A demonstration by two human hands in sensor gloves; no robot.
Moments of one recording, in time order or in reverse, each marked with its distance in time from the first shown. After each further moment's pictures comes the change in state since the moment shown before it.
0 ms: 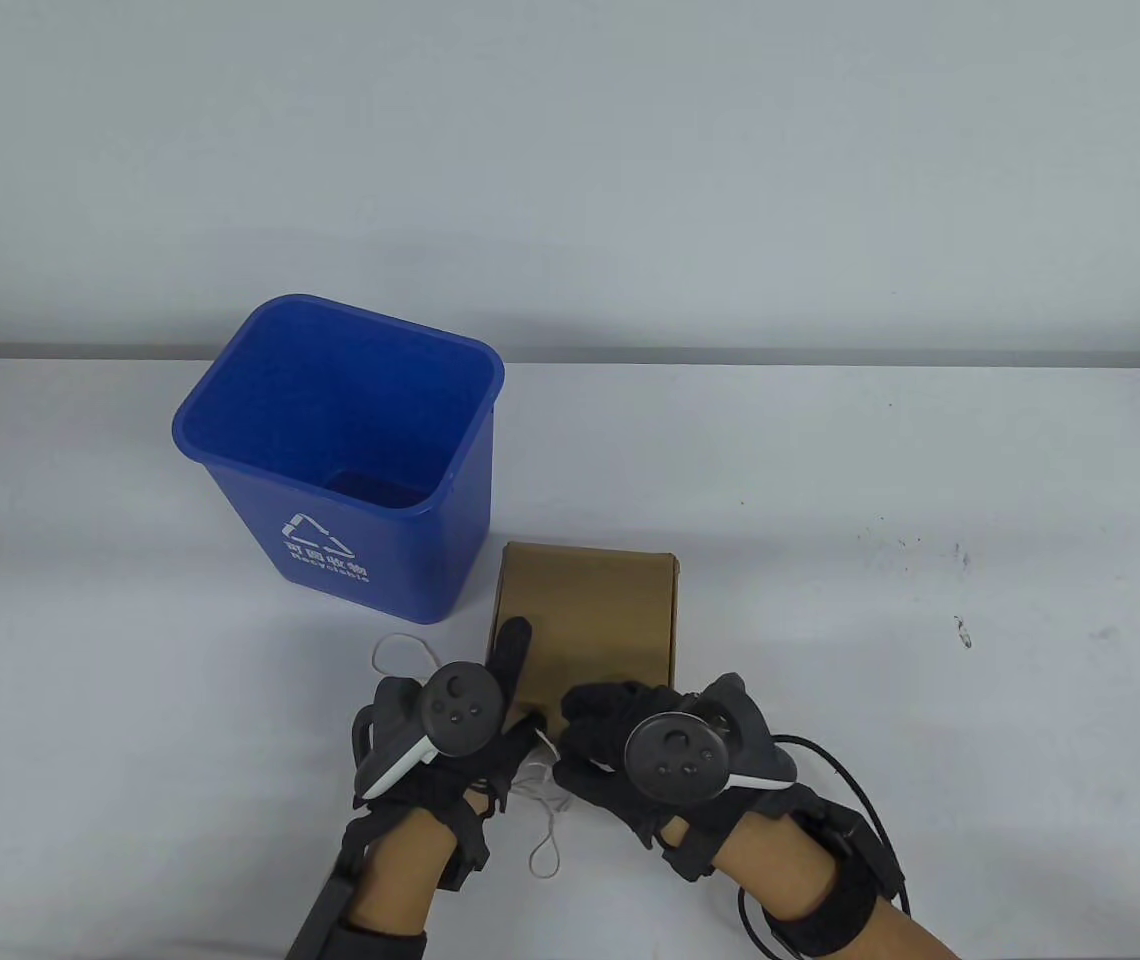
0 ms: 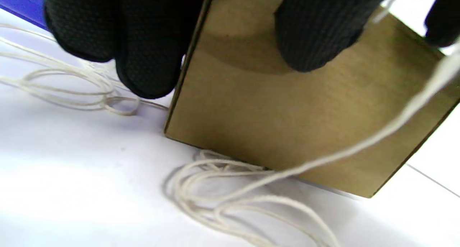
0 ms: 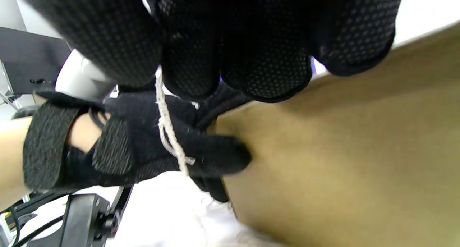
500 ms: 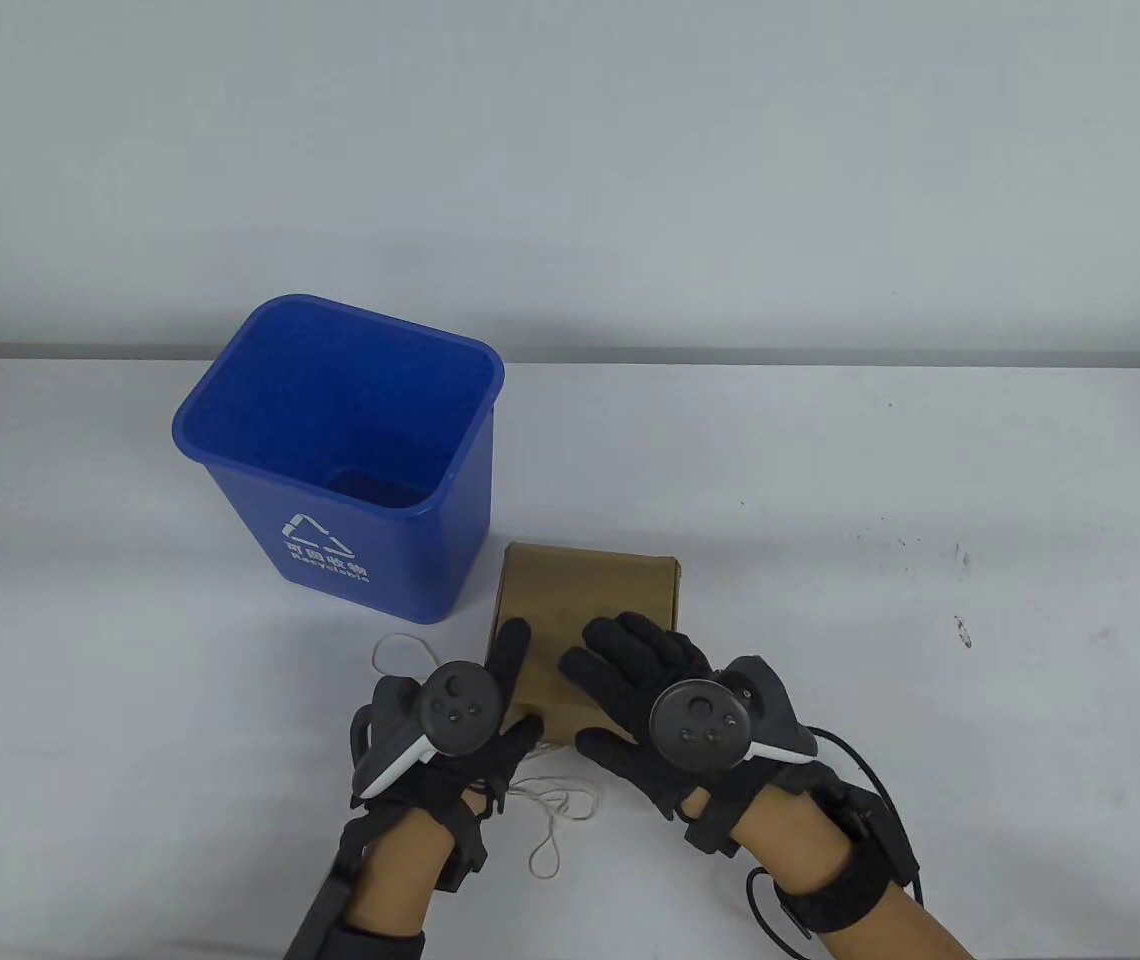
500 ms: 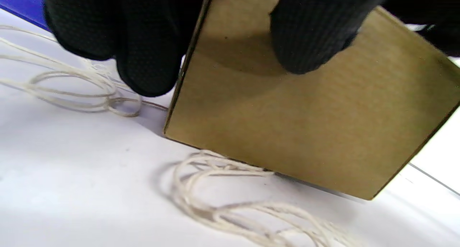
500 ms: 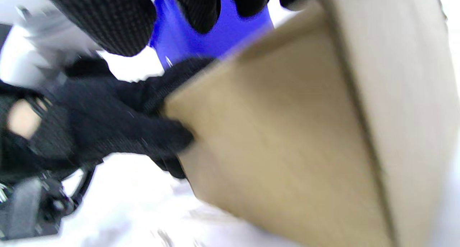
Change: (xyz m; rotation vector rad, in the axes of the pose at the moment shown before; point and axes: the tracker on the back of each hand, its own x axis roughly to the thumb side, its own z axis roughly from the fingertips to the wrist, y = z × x) left_hand 0.001 0.003 0.003 -0.013 0.001 -0.010; right_hand -0.040 0.016 0.000 0.132 0.124 -0.029
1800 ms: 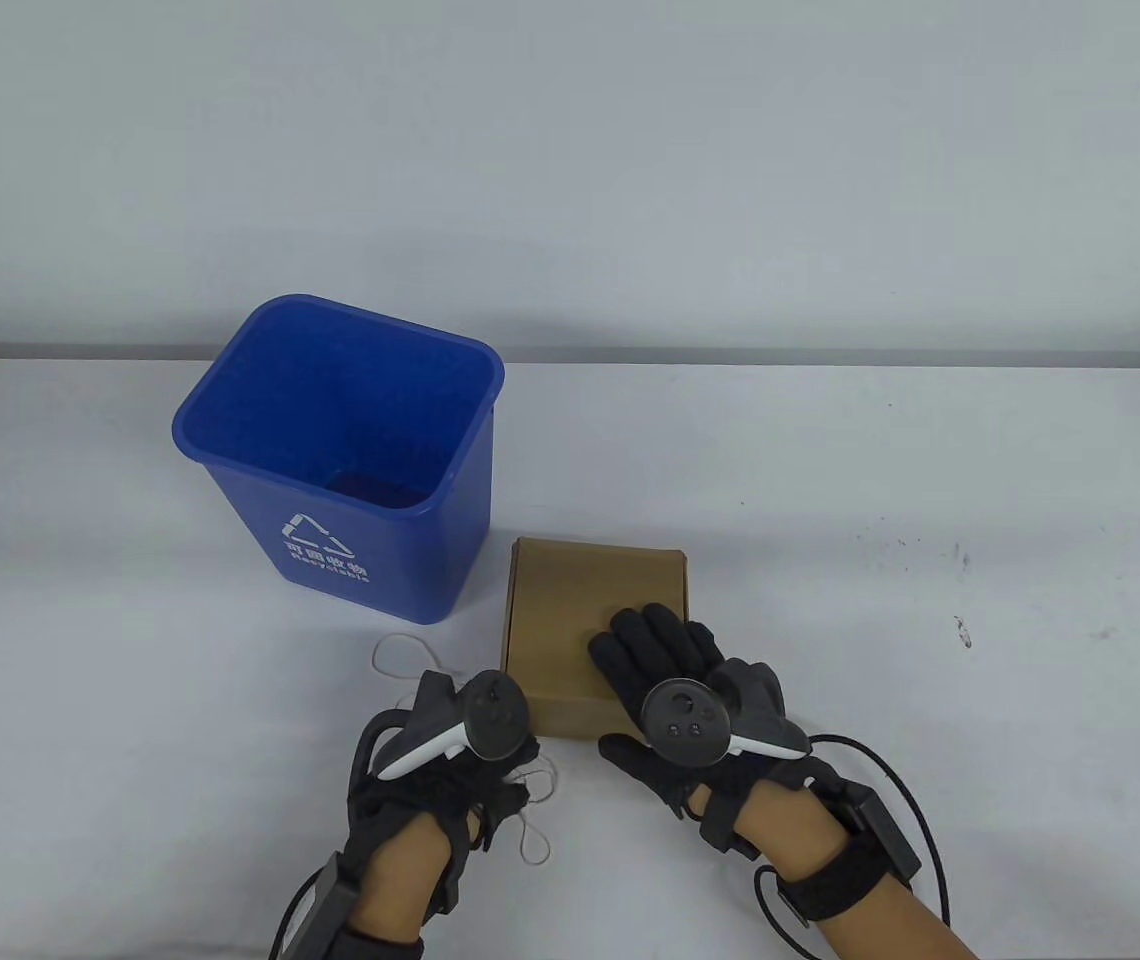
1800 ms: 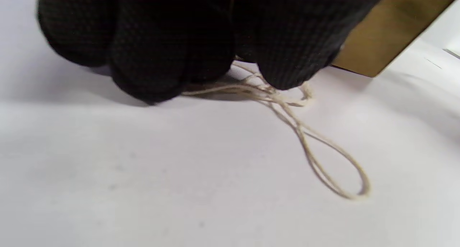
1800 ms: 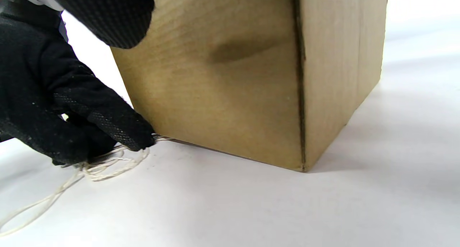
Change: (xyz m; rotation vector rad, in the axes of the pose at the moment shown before) left_hand -0.005 -0.024 -0.004 -0.412 0.065 -0.124; right_hand -0.021 0.023 0.004 0.068 0.070 0.112
